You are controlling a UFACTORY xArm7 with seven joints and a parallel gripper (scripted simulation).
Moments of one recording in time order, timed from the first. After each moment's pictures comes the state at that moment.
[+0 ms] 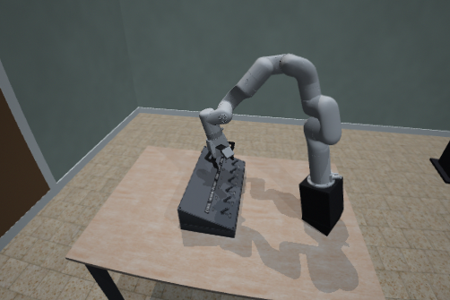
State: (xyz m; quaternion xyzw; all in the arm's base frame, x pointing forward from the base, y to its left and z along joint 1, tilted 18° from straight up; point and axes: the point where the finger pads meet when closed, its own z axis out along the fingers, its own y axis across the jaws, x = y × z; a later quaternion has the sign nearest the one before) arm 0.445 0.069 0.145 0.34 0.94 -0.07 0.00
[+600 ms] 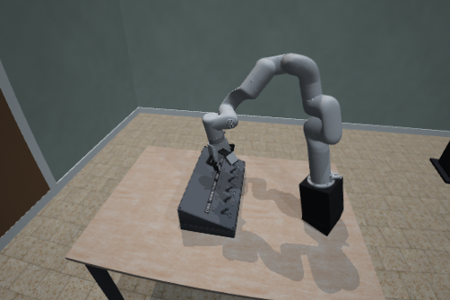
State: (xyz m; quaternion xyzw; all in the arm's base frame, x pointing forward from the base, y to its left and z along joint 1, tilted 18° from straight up) arm 0.445 0.077 0.138 0.29 0.95 -0.11 0.08
